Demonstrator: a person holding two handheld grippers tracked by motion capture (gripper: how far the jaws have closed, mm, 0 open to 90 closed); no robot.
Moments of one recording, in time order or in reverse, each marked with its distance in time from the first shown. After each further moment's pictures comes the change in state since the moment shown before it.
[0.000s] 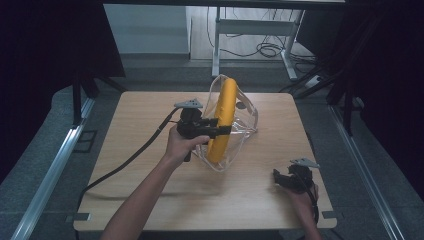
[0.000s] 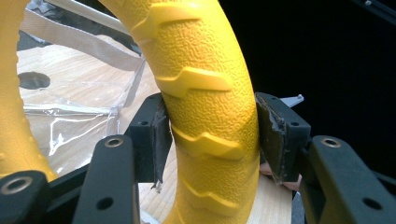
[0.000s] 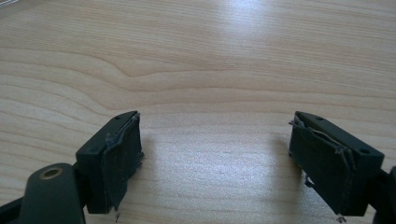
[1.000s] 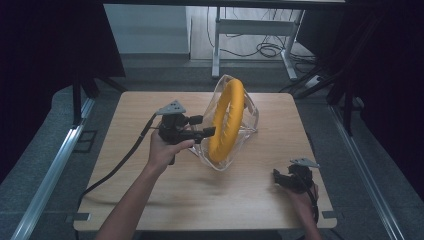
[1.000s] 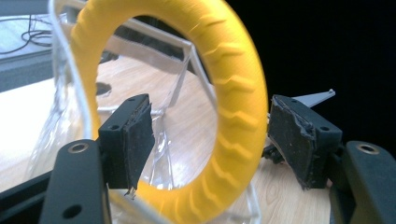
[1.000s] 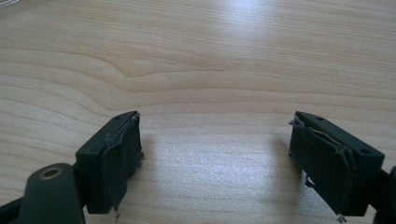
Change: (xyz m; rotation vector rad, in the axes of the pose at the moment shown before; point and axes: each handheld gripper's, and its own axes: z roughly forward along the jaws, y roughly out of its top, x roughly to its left) left arm -0.010 -0.013 -0.050 -0.050 0.176 0.071; right arm 0.000 0.000 0.000 0.001 -0.001 0.001
